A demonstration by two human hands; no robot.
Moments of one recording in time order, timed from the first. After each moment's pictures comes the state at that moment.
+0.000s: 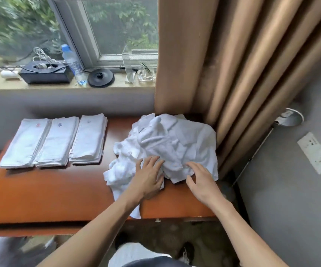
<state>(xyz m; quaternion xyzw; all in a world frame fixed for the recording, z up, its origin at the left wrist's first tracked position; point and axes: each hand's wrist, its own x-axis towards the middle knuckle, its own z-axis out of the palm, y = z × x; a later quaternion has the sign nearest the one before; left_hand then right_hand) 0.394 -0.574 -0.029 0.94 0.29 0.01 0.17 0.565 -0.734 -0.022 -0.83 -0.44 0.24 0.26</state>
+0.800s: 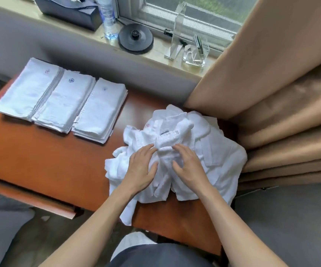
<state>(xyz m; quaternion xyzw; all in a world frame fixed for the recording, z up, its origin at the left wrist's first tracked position) 0.408 -0.489 -0.080 0.79 0.46 0.17 0.36 0.604 -0.544 -0.047 -0.73 -0.58 0.30 0.19</state>
